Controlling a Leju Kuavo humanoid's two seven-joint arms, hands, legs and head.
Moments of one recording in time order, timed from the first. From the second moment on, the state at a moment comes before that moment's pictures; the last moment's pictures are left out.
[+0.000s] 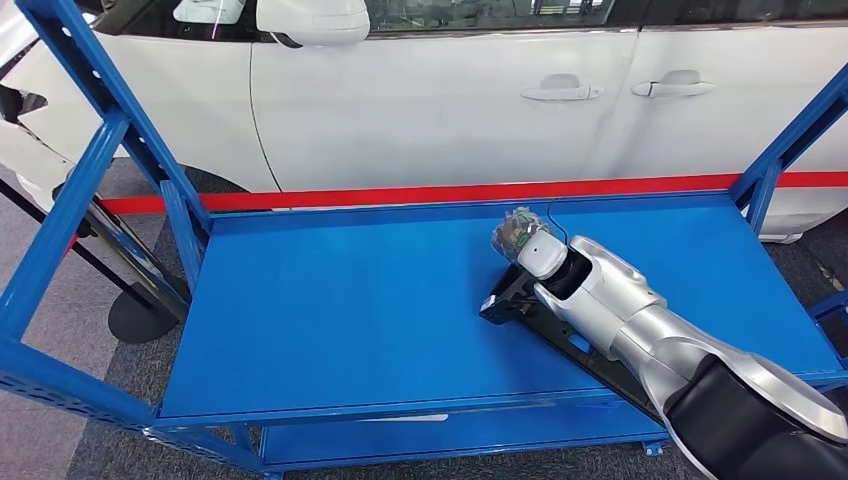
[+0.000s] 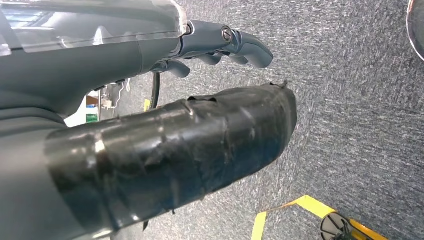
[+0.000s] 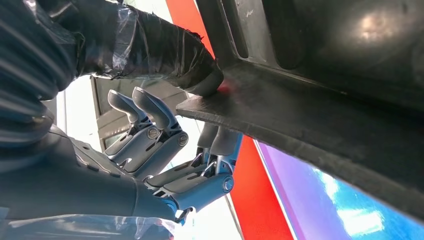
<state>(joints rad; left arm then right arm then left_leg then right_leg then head) -0.09 -0.14 1.23 -0.34 -1.11 -0.32 0.17 -1.03 -0.13 1.05 -0.36 1.56 0.36 -0.26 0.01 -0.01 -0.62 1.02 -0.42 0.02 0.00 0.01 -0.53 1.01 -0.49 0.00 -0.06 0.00</state>
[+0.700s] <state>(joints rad) -0.09 -0.13 1.23 -0.33 -1.11 -0.32 0.14 -1.03 -0.13 1.06 -0.36 1.54 0.37 -0.26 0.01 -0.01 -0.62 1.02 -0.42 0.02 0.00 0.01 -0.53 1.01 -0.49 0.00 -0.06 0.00</state>
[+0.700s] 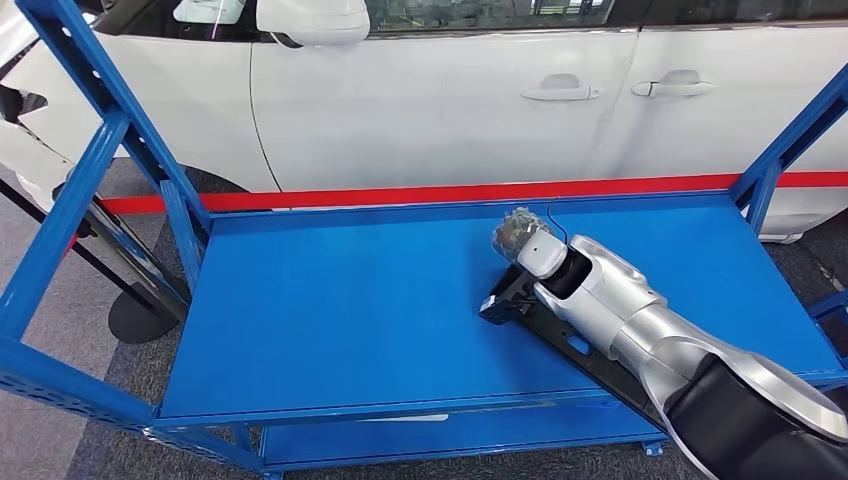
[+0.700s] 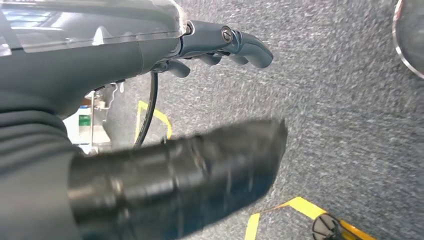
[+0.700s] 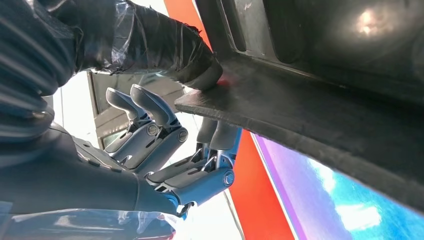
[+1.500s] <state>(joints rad) -0.05 -0.27 1.27 -0.56 -1.03 -0.51 0.23 -1.03 -0.07 0.93 -0.66 1.56 0.01 0.00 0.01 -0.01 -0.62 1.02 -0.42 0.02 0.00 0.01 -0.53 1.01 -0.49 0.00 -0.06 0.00</state>
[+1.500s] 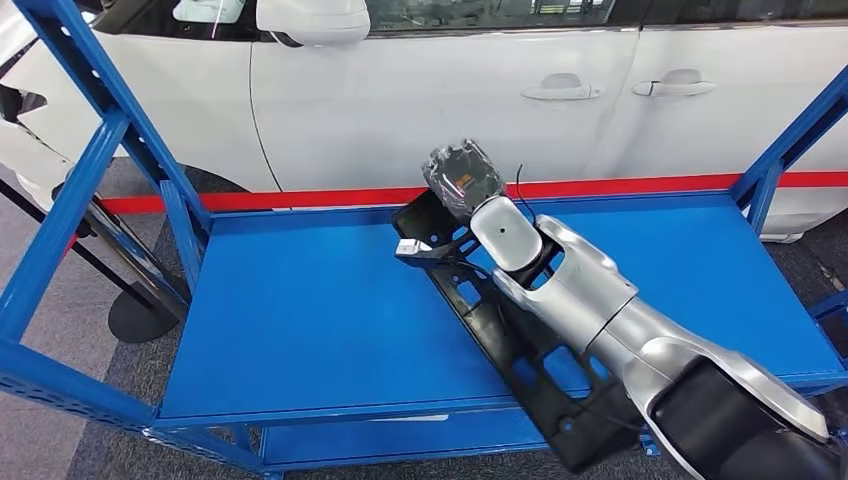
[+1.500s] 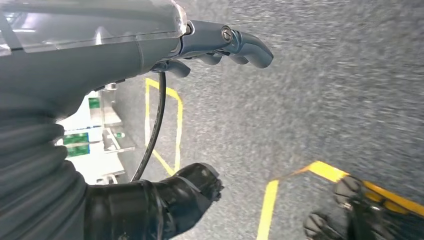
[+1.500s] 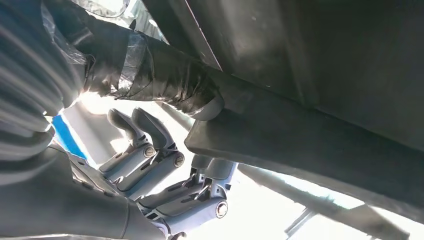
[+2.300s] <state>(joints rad) -0.02 -0.35 1.30 -0.69 -1.02 -0.52 0.24 -0.99 -0.13 0.85 -1.00 1.57 0.01 0.17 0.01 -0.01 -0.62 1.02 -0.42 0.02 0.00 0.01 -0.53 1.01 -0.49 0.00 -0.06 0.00</state>
